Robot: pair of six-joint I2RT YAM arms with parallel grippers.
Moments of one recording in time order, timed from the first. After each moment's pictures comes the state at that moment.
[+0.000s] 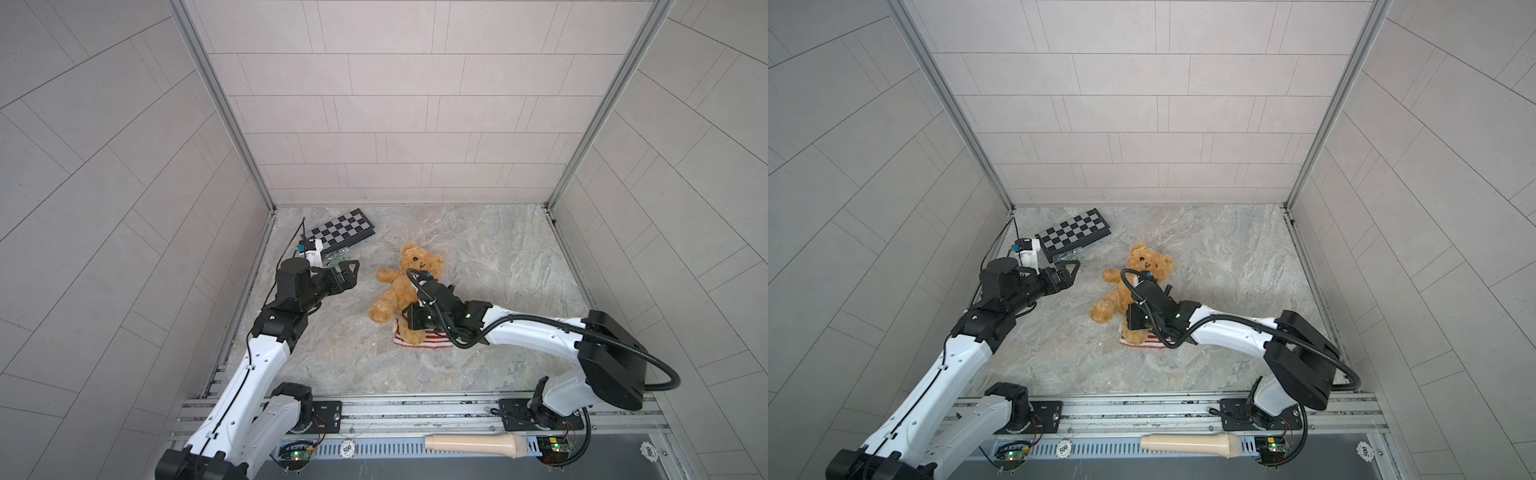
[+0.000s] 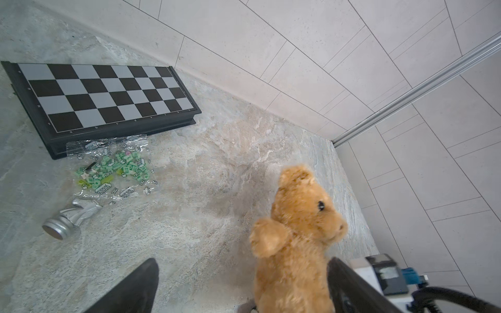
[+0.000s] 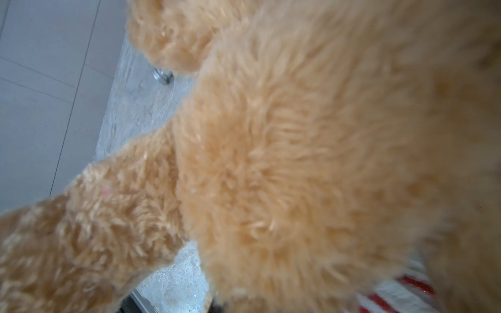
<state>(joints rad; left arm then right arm) -0.17 0.87 0.68 -0.24 0.28 -0.52 0.95 1.55 0.88 -0.09 -0.01 0.83</state>
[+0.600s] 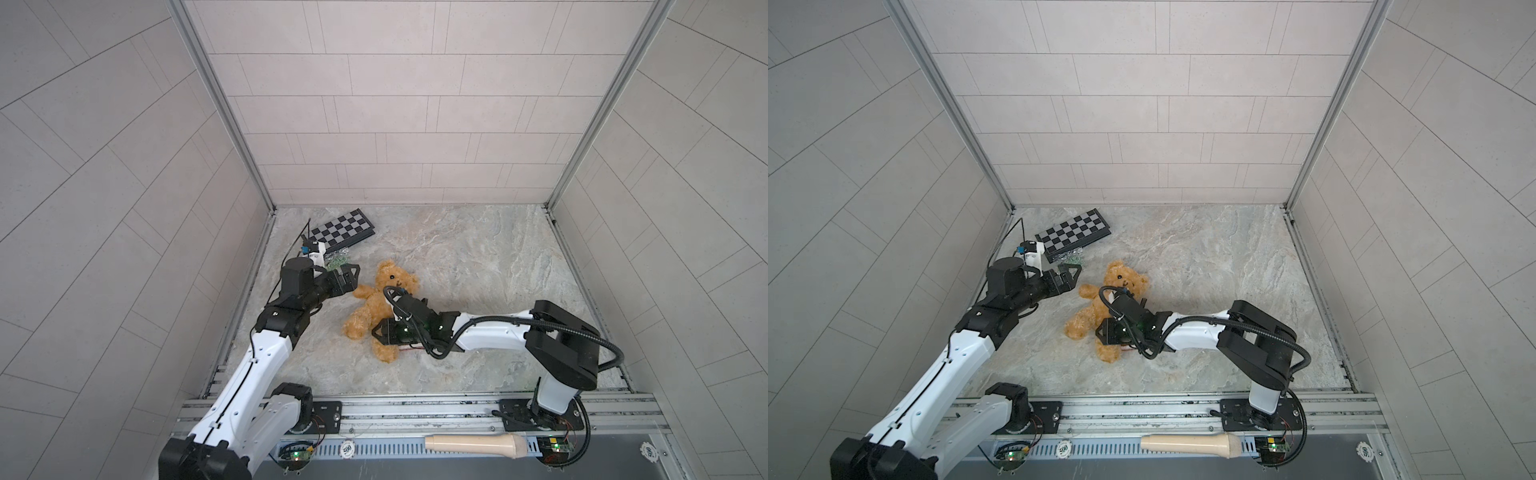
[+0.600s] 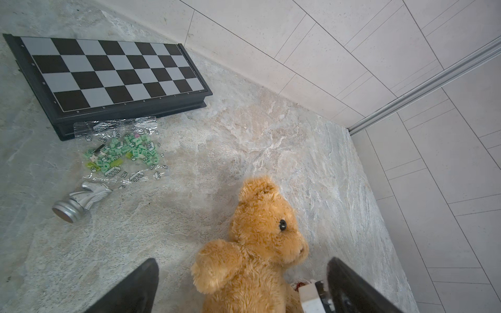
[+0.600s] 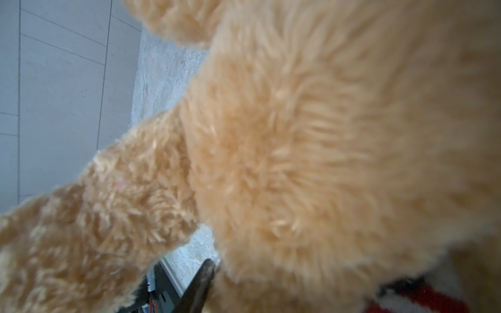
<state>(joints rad) -0.17 0.92 0.68 -0.27 0.27 -0.50 1.03 1.71 0.92 0.10 -0.14 0.94</state>
